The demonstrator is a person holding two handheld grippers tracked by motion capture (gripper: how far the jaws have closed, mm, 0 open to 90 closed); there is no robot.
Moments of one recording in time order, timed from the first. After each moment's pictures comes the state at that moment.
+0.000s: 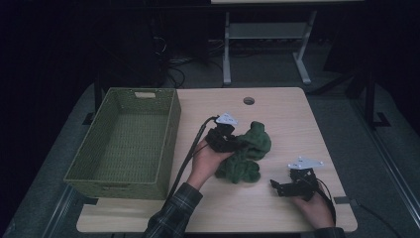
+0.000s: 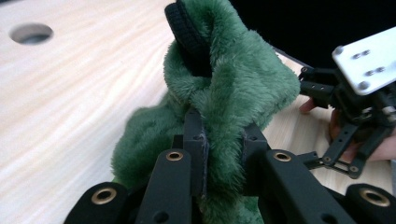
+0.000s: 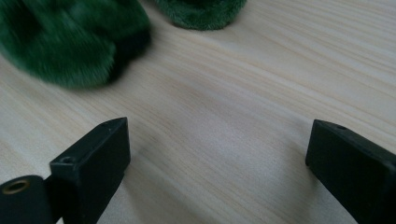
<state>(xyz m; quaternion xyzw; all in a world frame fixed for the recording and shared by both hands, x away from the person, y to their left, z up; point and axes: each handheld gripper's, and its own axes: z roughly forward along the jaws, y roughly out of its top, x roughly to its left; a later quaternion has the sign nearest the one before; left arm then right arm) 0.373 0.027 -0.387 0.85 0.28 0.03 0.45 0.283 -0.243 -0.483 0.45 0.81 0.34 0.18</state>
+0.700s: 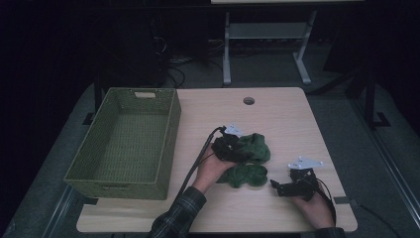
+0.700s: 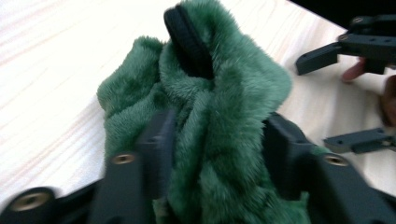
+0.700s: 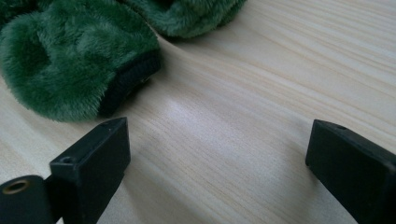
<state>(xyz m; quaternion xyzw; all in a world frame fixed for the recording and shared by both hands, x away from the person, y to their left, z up) 0.376 0.020 -0.424 0.86 0.27 0.04 0.42 0.283 -0.243 -0.483 0.45 0.80 0.34 0.18</state>
